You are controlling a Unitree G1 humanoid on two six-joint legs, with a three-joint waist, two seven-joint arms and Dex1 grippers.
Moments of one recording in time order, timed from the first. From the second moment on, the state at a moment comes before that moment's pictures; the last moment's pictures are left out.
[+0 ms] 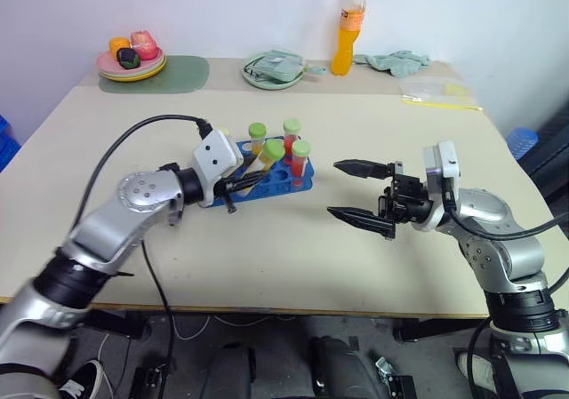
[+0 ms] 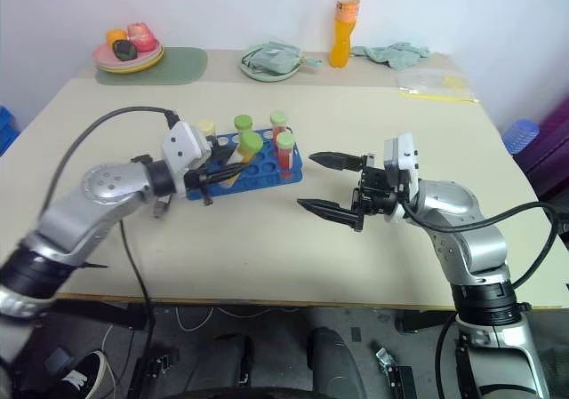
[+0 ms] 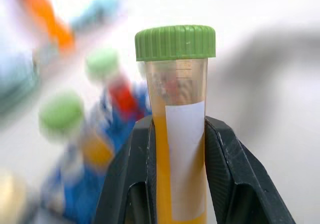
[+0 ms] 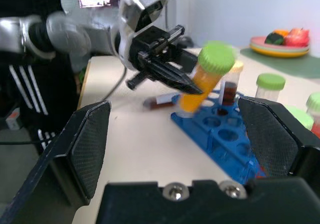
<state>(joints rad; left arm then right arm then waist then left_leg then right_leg) -0.58 0.69 -0.31 -0.04 -0.45 0.05 -0.55 -0.39 -0.58 -0.05 -0.20 0.63 0.35 1.10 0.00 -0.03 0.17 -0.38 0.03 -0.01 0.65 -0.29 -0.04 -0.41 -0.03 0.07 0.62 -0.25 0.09</state>
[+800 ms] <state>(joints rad) -0.53 0.38 -0.19 0.28 -0.14 -0.28 -0.60 -0.41 -0.60 -0.07 -0.15 0.60 0.32 1.08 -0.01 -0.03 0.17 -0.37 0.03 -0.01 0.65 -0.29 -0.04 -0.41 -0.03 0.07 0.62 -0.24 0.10</state>
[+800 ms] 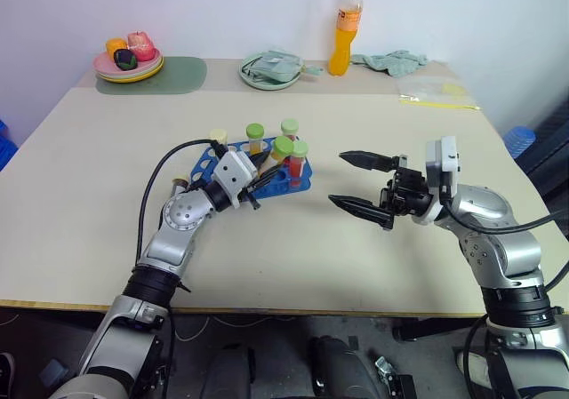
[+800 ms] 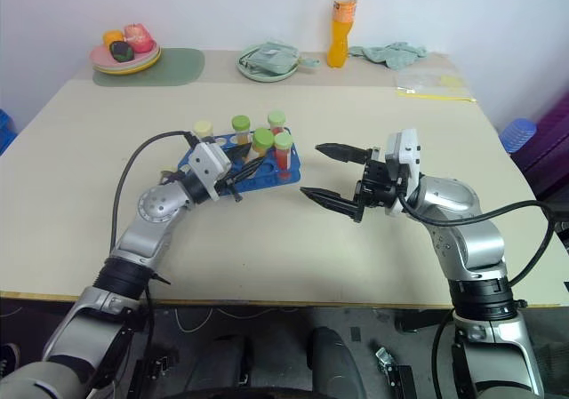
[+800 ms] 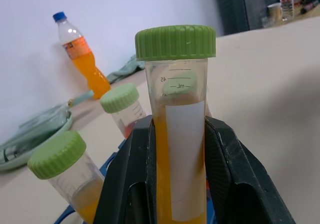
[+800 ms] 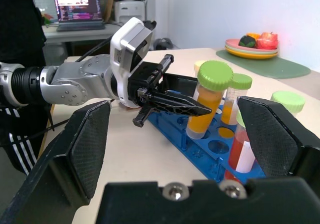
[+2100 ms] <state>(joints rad) -0.53 0.25 -0.06 0.36 -0.21 -0.18 -0.63 -0.41 -0.61 -0.08 -0.15 0.59 0.32 1.07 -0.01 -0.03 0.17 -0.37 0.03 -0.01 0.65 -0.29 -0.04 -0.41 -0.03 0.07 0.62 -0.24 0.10</state>
